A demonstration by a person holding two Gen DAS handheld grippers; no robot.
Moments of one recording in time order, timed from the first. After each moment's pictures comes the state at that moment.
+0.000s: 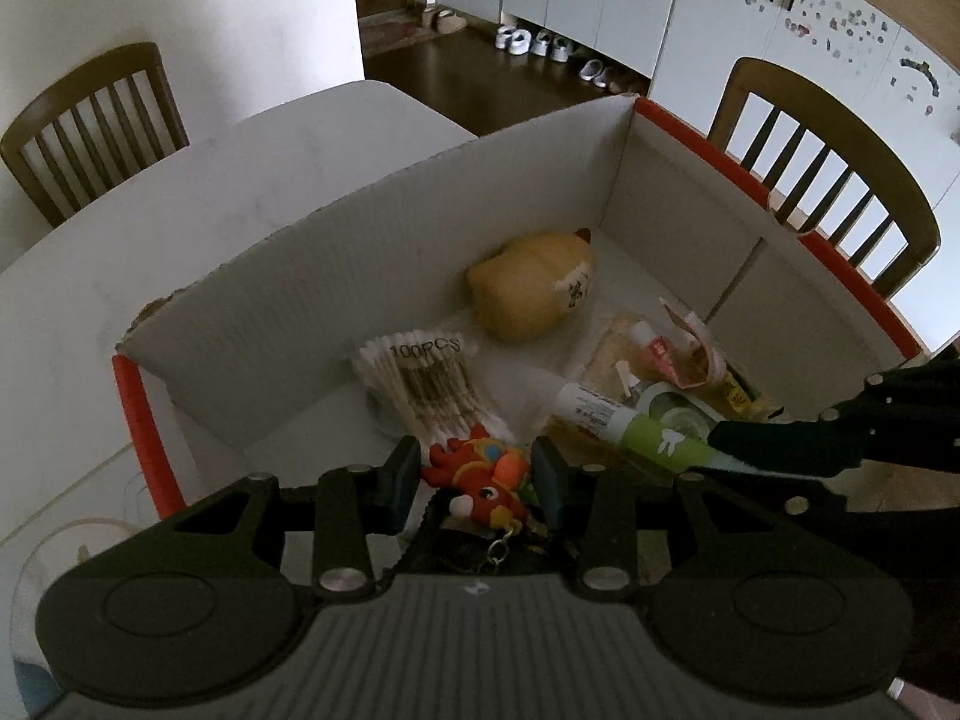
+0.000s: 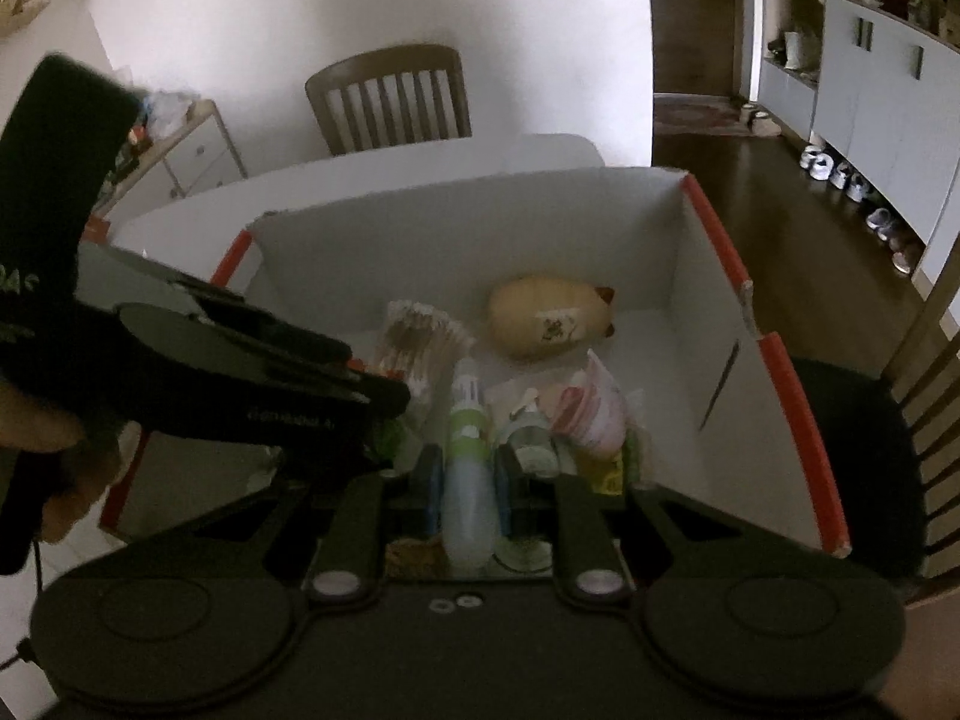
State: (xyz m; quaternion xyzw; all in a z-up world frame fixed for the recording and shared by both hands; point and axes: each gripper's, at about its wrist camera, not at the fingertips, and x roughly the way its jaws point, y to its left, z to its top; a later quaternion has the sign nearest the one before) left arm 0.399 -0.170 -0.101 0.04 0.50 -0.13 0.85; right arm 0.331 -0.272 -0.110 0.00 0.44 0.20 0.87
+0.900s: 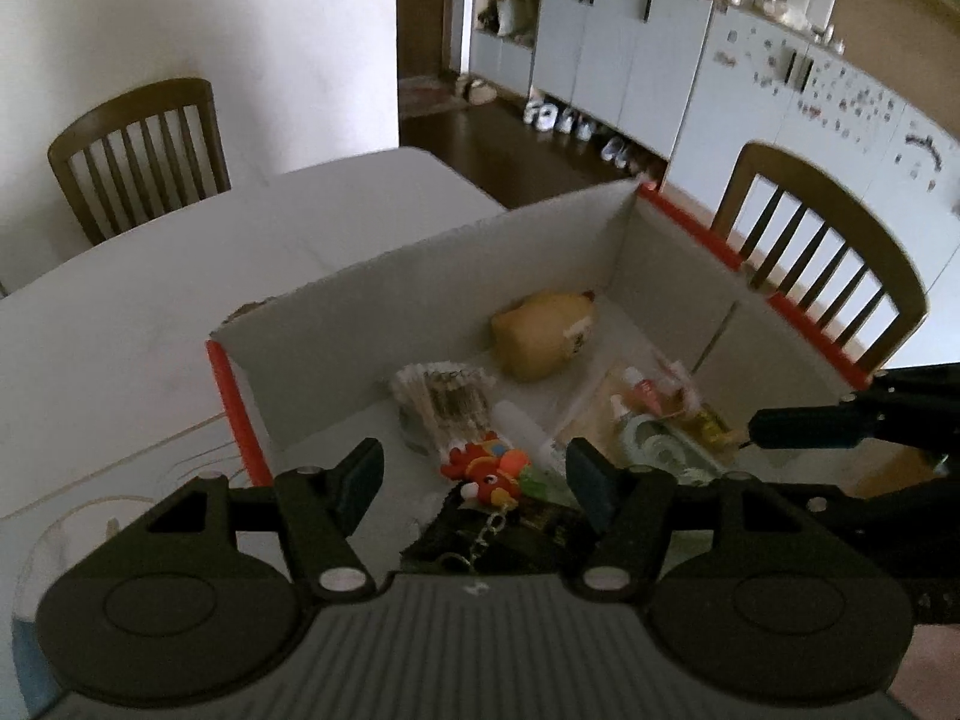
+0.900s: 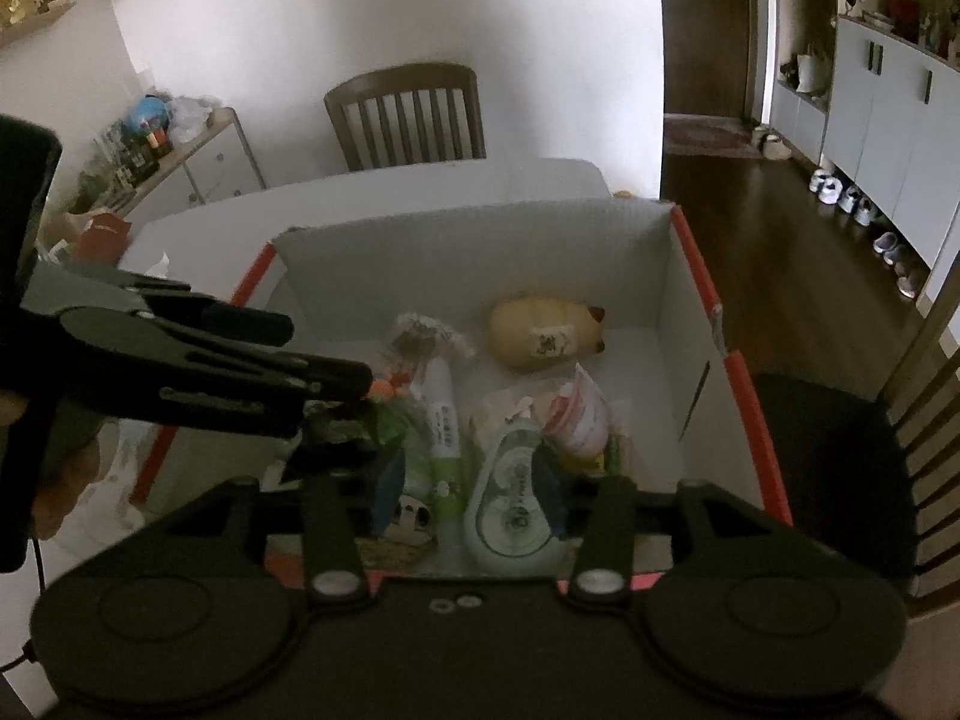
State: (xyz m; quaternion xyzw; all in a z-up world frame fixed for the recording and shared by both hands) left arm 0.356 -0.148 -0.066 -0.01 0.43 -0.11 0.90; right arm 0.310 -0.295 -0.081 0.00 0.41 0.22 0.88
